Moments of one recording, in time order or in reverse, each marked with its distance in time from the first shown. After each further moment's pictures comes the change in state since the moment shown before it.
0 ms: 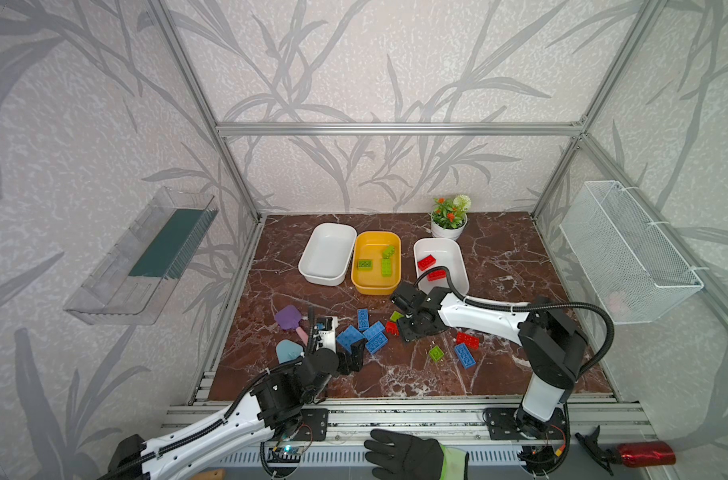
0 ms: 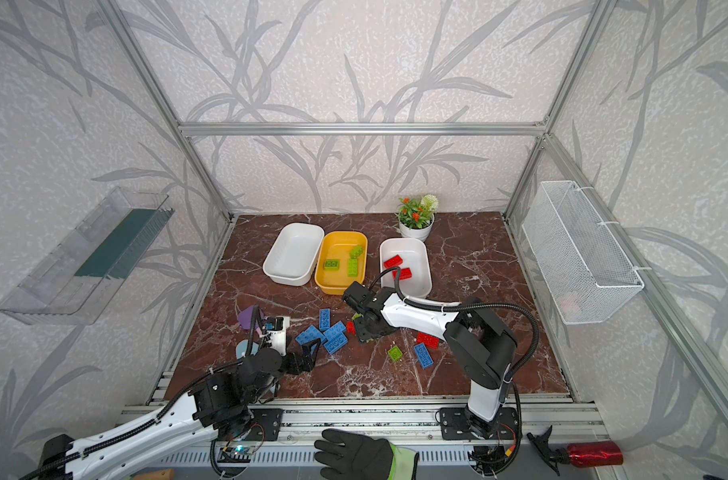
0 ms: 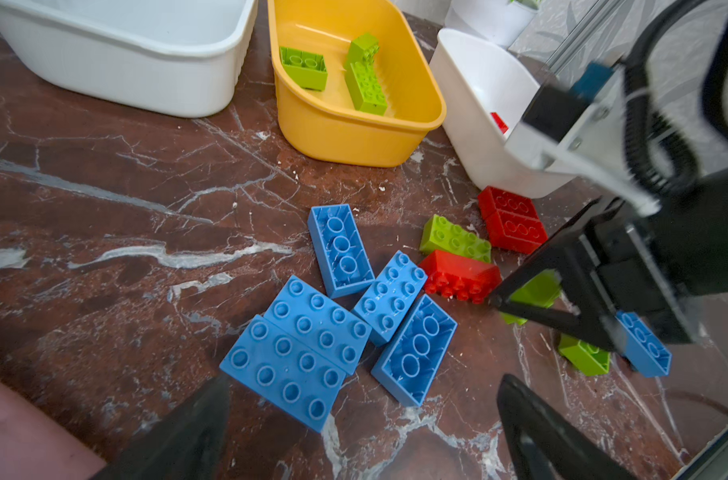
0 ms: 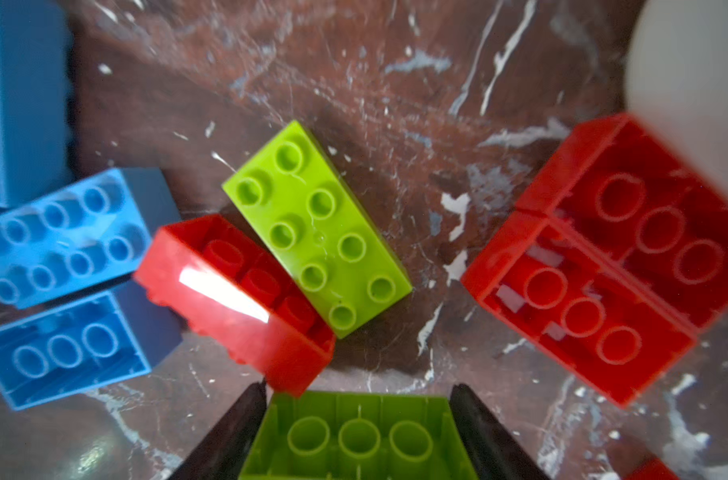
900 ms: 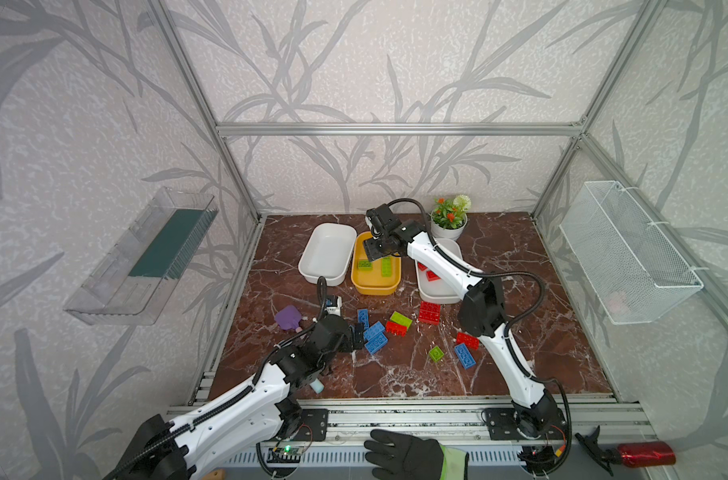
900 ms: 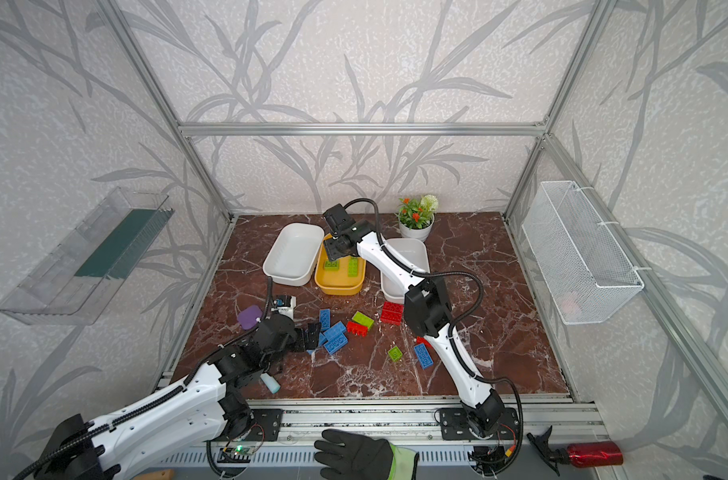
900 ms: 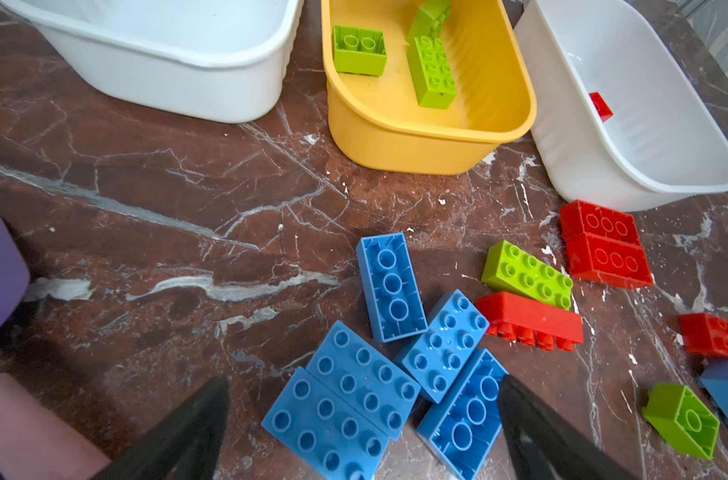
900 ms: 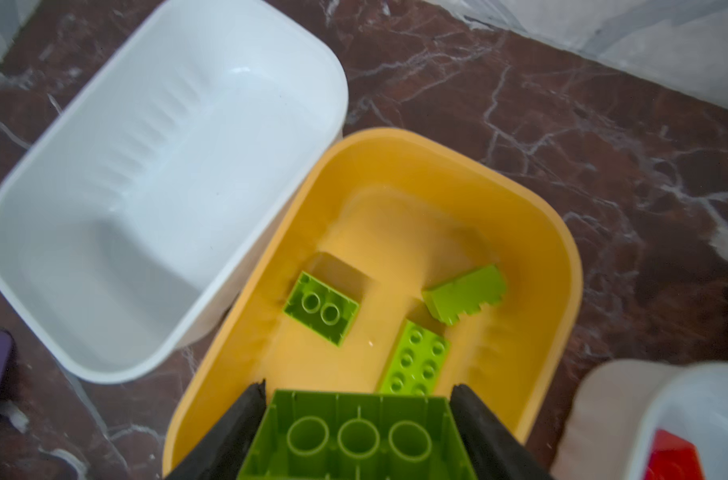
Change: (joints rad) left arm 0.281 0.360 0.212 0.024 0.150 0.116; right arm -0.203 0.774 1.398 -0.210 -0.022 -0.324
